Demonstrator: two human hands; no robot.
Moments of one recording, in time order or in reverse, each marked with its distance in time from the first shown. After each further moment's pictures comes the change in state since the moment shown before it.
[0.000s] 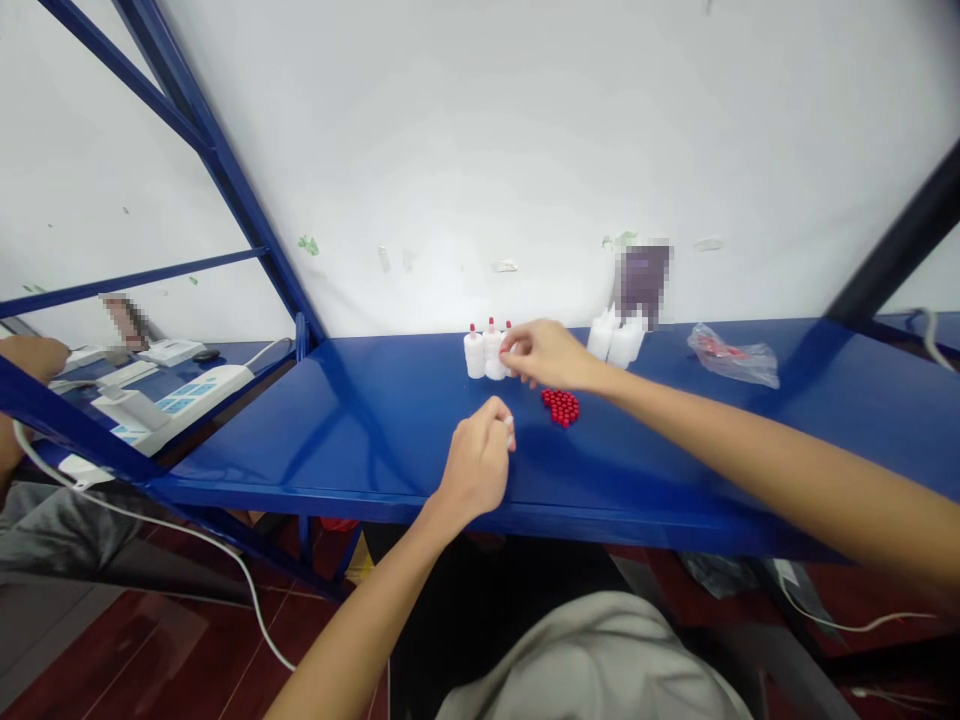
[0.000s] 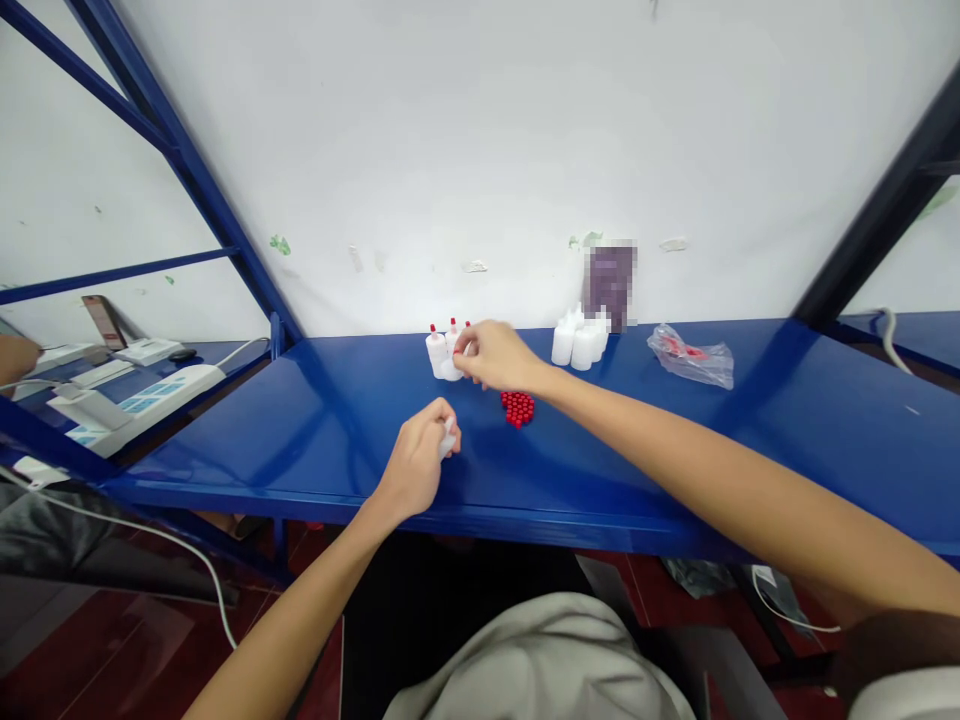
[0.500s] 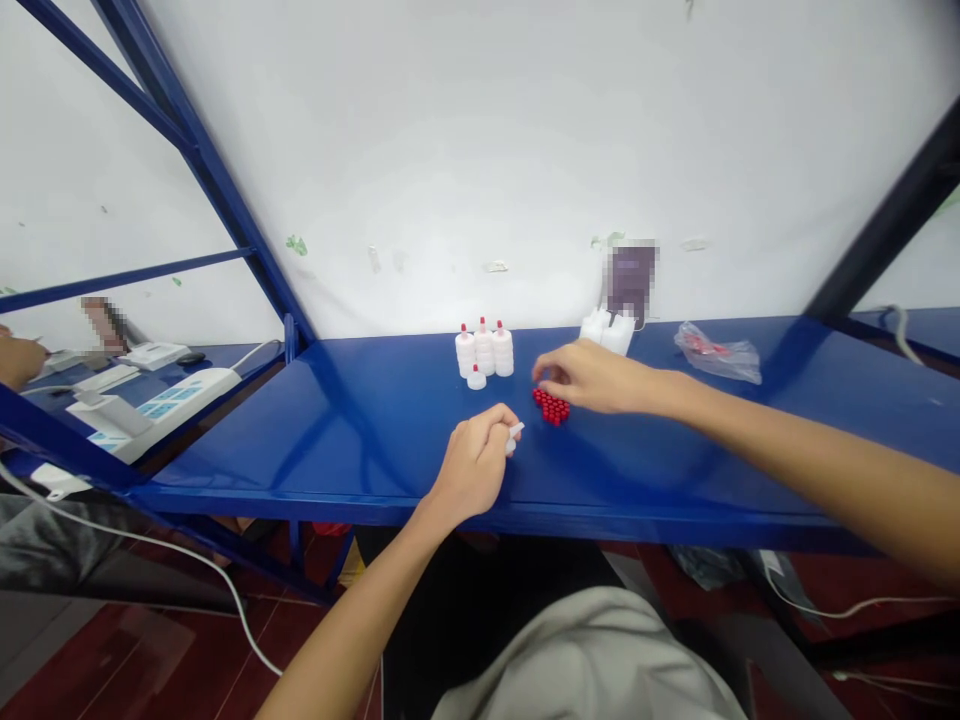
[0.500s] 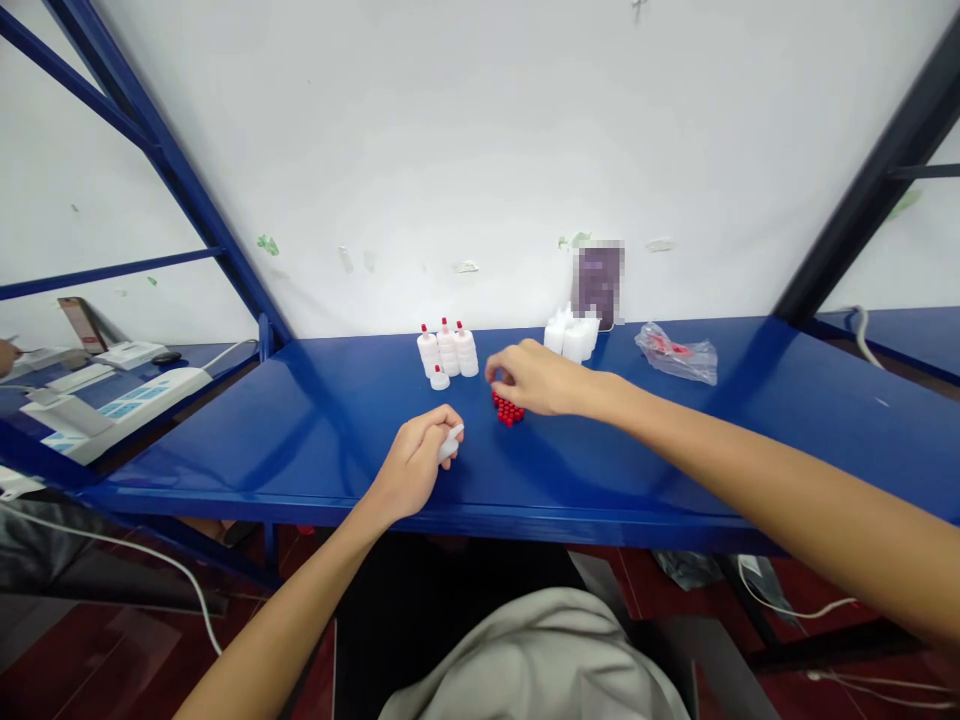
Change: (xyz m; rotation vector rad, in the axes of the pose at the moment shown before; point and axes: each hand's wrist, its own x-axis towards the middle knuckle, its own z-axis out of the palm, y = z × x) left_hand -0.001 0.004 0.002 0.073 -0.133 -0.028; right_hand -0.047 0.015 -0.037 -0.458 -0.226 -0.109
